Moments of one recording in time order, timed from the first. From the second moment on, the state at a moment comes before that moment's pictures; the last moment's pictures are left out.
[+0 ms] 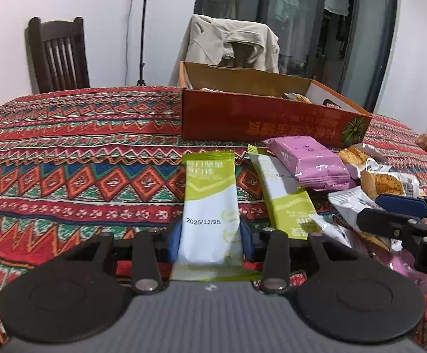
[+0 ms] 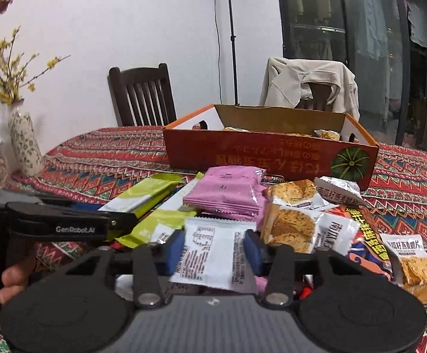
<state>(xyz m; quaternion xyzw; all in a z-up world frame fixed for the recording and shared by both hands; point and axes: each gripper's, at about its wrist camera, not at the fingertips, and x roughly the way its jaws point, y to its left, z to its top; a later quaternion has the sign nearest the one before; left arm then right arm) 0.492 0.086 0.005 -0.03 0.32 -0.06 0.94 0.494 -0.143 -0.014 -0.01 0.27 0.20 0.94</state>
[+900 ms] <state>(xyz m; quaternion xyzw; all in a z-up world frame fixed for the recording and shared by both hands) 0.296 0.029 0.081 -0.07 0.24 -0.04 0.97 0.343 -0.234 0.034 -0.01 0.22 0.21 0.95</state>
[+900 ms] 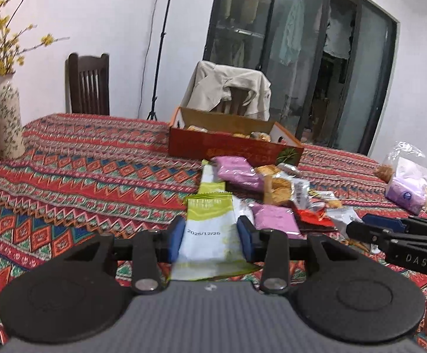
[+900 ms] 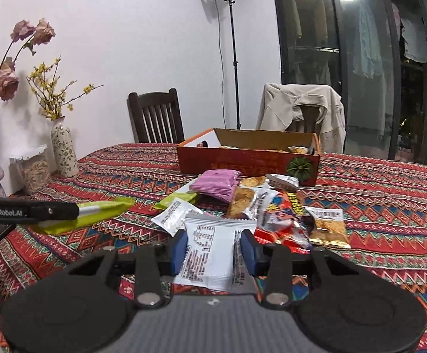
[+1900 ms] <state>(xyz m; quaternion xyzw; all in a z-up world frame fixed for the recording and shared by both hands) 0.652 0.052 0.129 -0.06 0.24 -0.02 0.97 0.655 -0.252 0.118 0.00 0.23 0.21 0.95</state>
